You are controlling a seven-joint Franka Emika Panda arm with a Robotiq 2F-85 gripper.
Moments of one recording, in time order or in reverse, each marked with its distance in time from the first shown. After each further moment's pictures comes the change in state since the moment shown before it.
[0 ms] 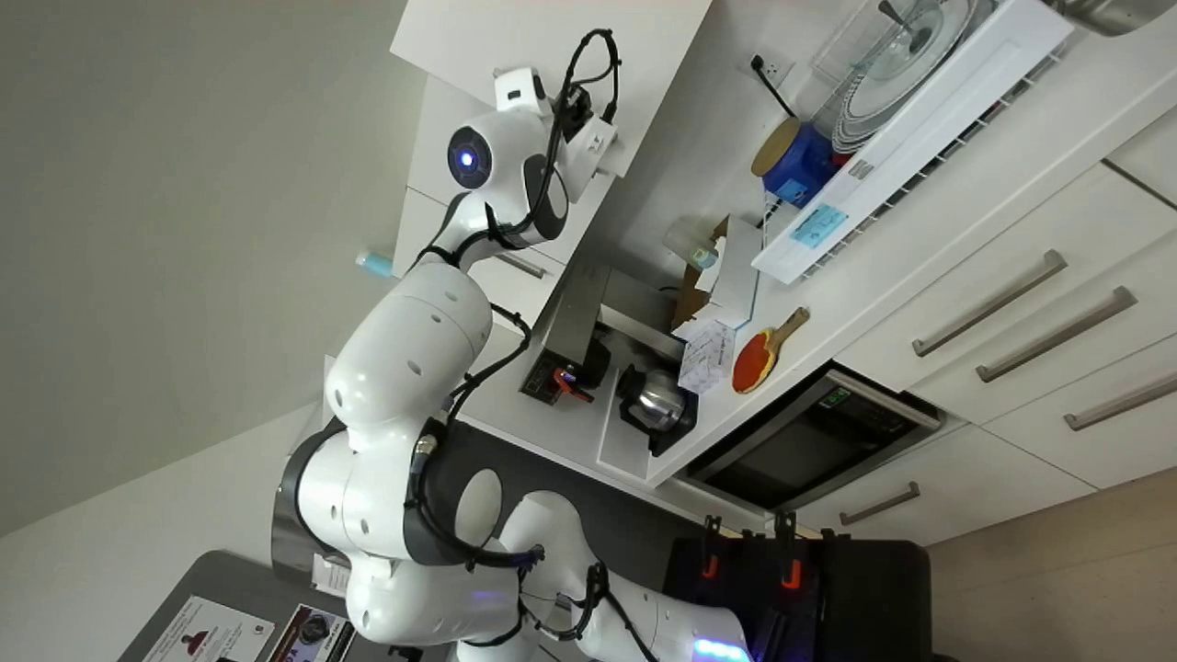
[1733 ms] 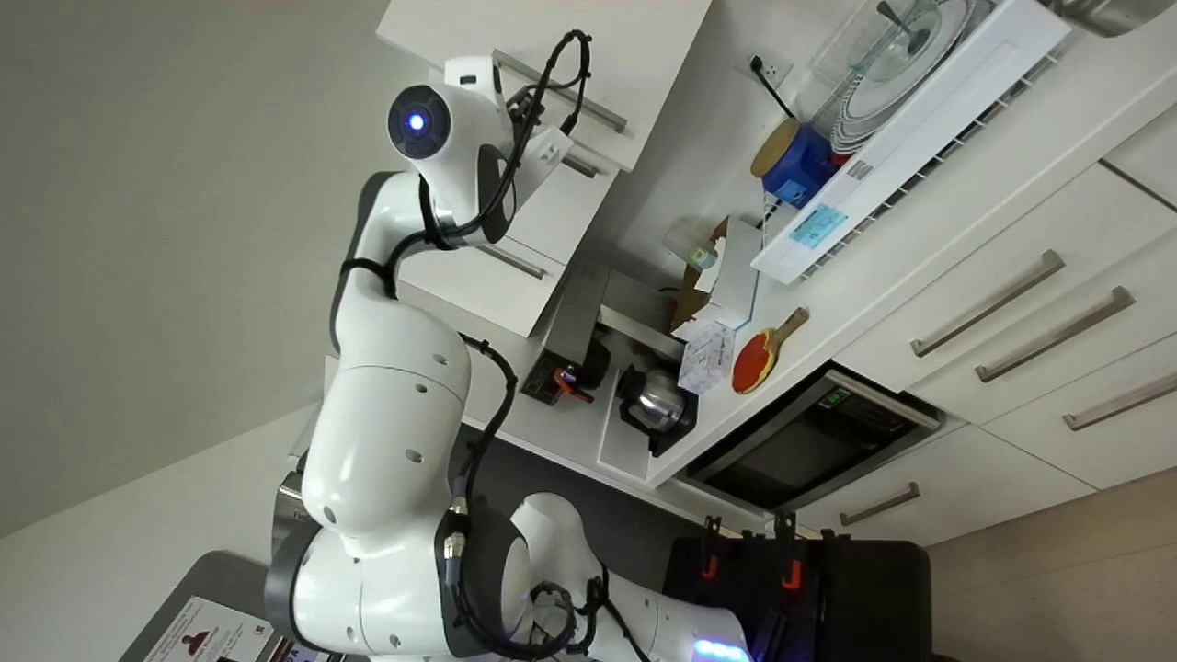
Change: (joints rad) arm -0.168 -0.234 0.251 -0.011 0.186 -0.380 -0.008
